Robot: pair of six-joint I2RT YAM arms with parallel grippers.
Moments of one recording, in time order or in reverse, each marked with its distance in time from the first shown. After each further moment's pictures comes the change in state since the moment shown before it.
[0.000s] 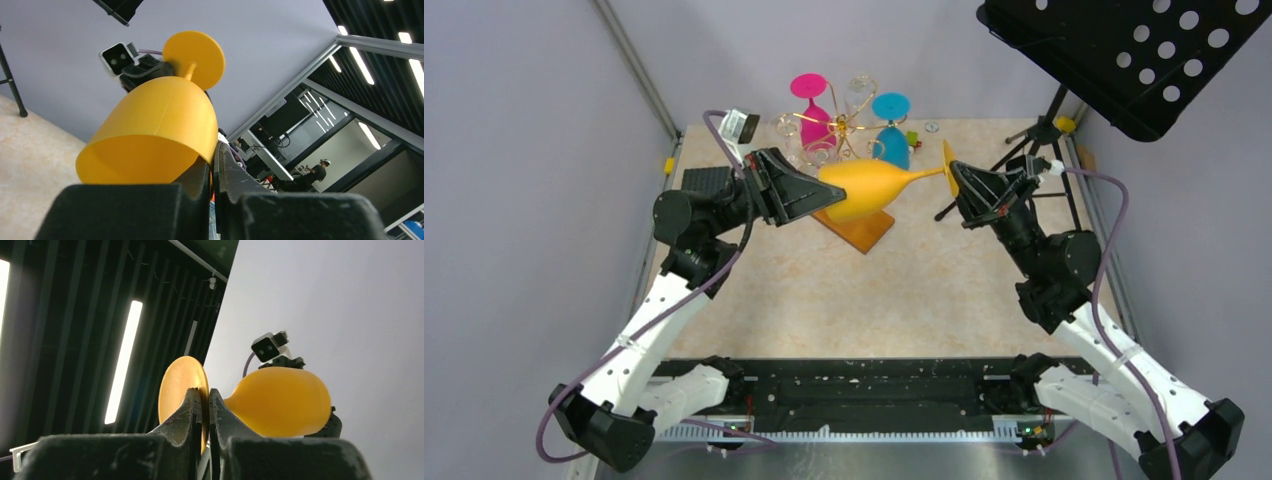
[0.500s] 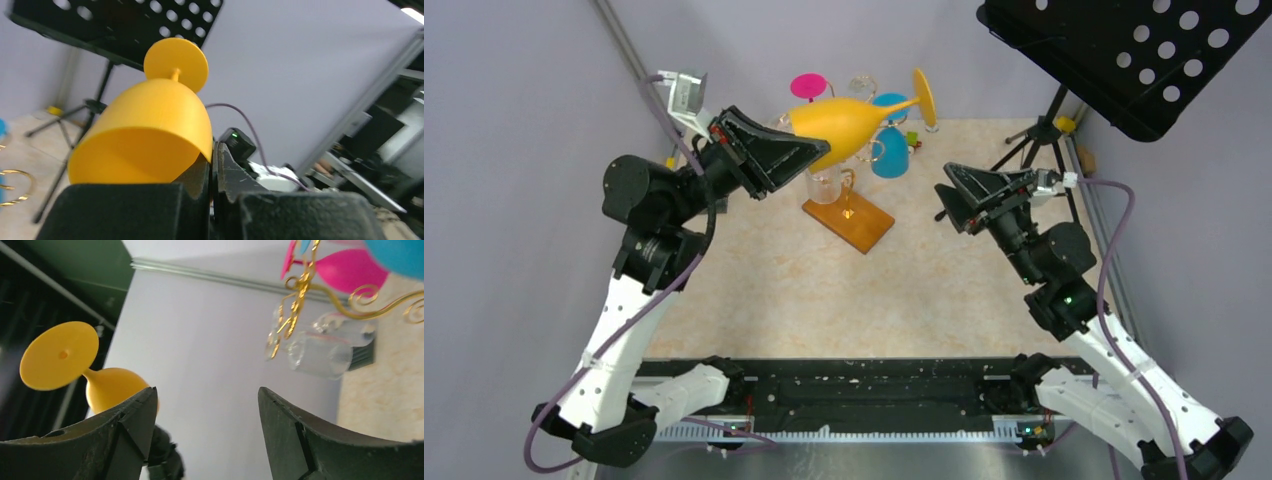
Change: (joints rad) left arm 0.000 0.030 0.366 -0.424 -0.127 0.433; right arm -0.005 -0.058 0.012 -0.394 0.163 -0.320
